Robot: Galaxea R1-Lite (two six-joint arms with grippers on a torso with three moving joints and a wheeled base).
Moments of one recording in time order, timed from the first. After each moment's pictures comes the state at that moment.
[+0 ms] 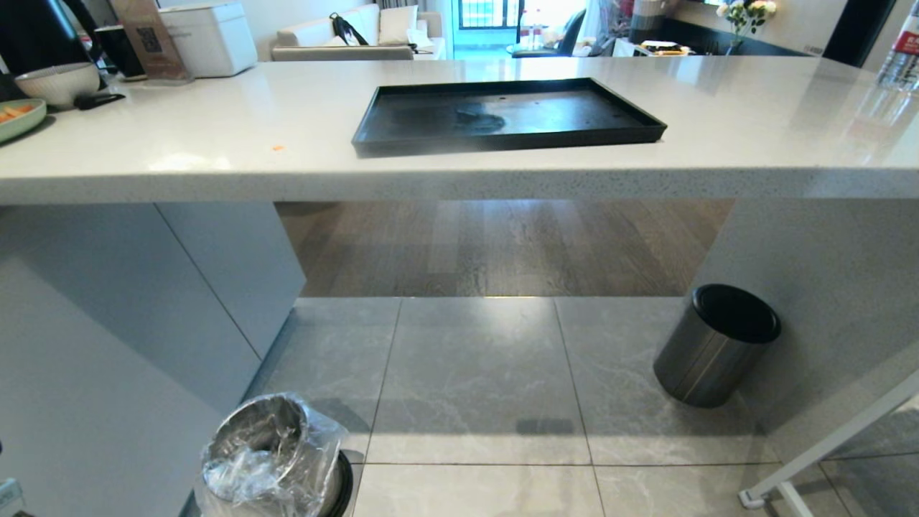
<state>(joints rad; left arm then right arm) 0.06 1.10 -0.64 0.99 0.03 -0.40 0.00 0.00 0.00 0.00 0.00 0.04</state>
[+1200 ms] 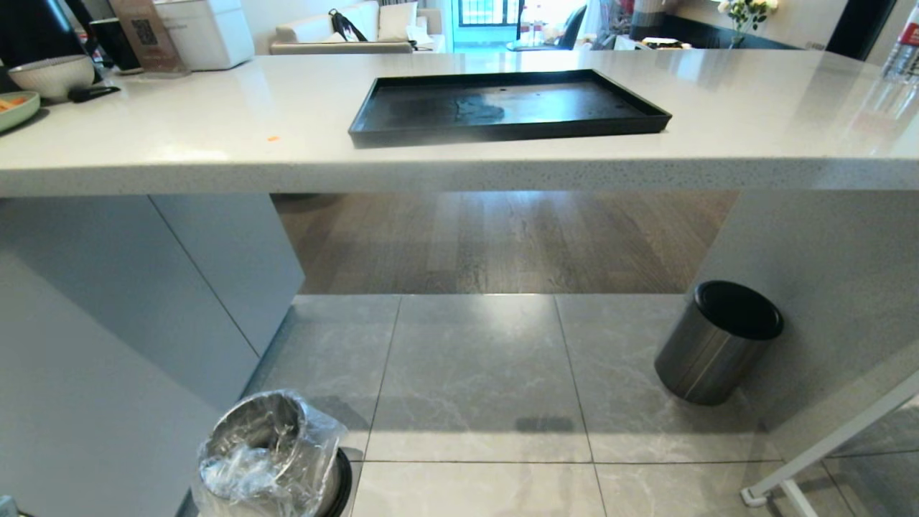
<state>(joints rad) 0.06 1.07 -0.60 0.99 0.03 -0.39 0.00 0.00 0.00 0.00 0.00 0.04</state>
